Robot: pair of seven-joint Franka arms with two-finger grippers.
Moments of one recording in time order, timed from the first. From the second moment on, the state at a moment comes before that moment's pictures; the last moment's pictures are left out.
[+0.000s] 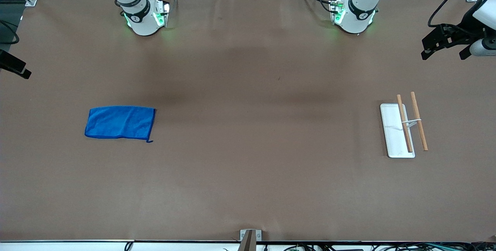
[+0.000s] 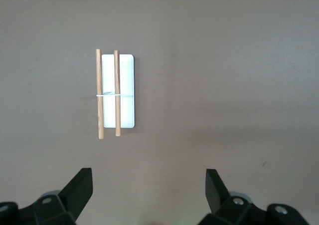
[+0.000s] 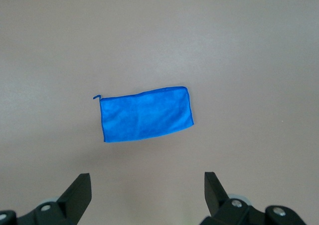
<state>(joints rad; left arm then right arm) 0.05 -0.10 -0.14 -1.57 0.00 1.52 -0.07 -0.03 0.00 -0.10 -1.50 -0.02 1.51 0.06</state>
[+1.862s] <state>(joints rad) 0.05 -0.09 -0.15 -1.56 0.03 1.52 -0.06 -0.06 0.30 -0.10 -2.27 -0.02 2.59 -0.23</state>
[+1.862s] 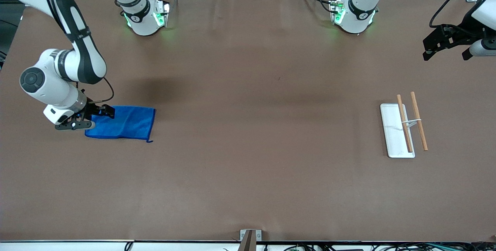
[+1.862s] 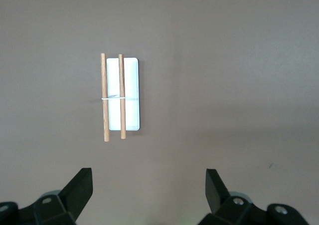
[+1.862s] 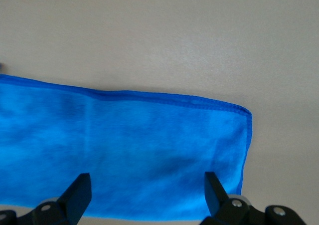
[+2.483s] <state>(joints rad) 0.05 -0.08 -0.15 -1.56 0.03 1.52 -0.06 -0.05 0.41 -0.09 -2.30 -0.02 2.73 -0.24</state>
